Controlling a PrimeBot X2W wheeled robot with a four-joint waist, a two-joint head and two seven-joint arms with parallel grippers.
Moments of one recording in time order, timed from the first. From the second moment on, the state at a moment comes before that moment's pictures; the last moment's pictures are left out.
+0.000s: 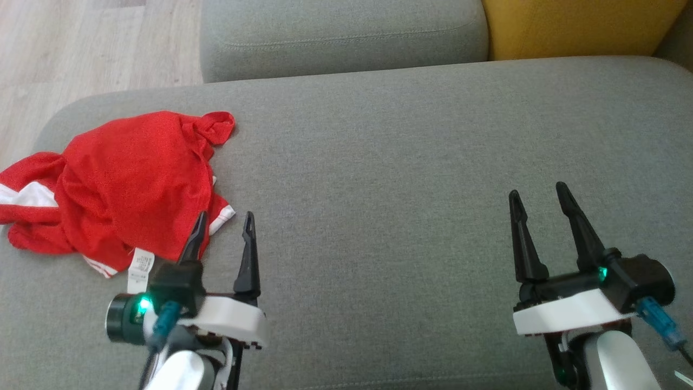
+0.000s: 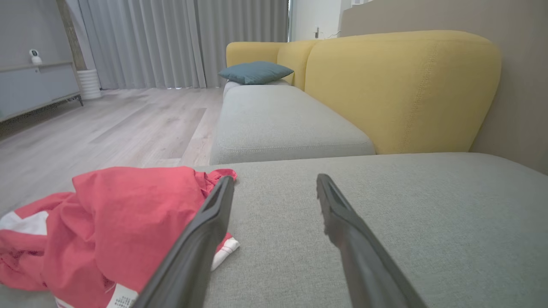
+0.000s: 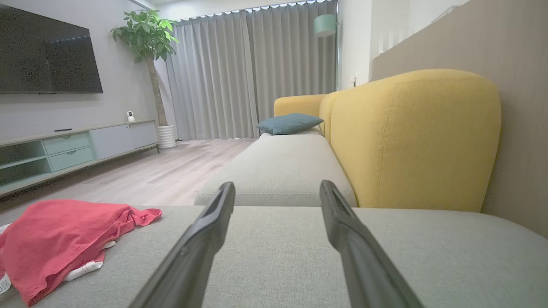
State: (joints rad) left arm -0.06 0.23 -0.48 0.01 -0.32 0.36 -0.17; right arm -0.01 -0.04 0.09 0.02 0.12 0.12 -0.17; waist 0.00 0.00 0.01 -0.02
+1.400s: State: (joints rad) left arm 0.02 0.08 -0.30 0.01 -0.09 0.24 -0.25; right arm 0.01 -0.04 0.06 0.14 0.22 0.12 -0.25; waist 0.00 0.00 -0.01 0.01
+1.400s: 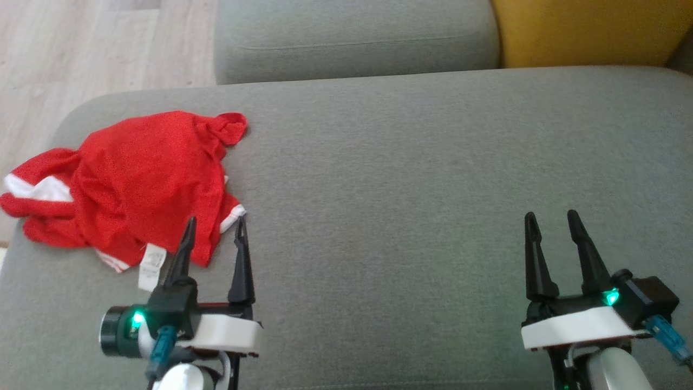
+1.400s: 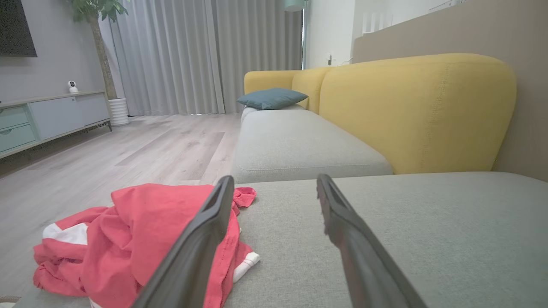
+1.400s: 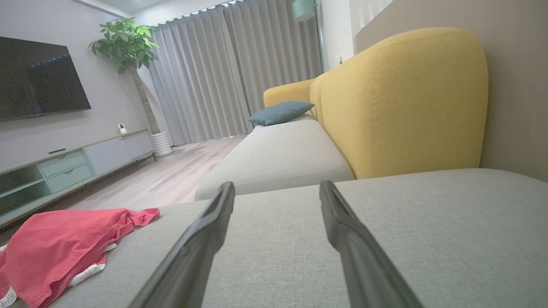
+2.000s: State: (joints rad) left arm 0.06 0.06 -0.18 0.03 -0.06 0.21 -0.25; right arm 0.04 -0.04 0.14 0.14 0.22 0.12 -0.25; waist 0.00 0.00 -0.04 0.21
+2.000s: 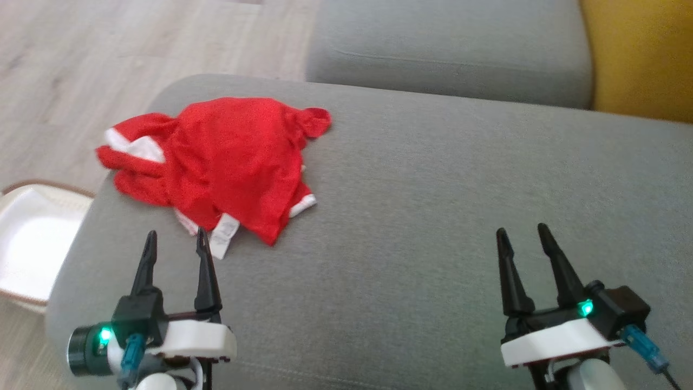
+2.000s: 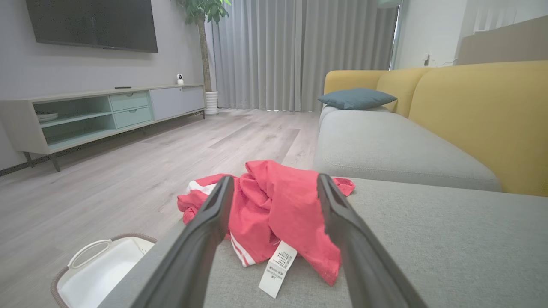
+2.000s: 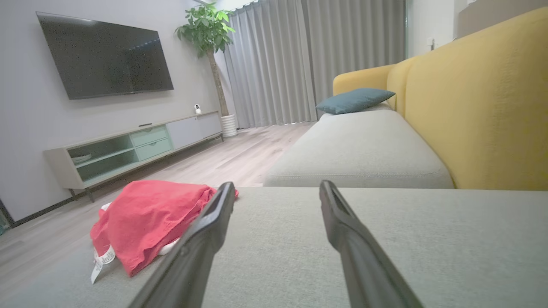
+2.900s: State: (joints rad) left arm 0.10 0.06 -0.07 0.01 -0.05 0.18 -0.25; right arm 0.06 -0.04 0.18 0.14 0.23 0.12 -0.25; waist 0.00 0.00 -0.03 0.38
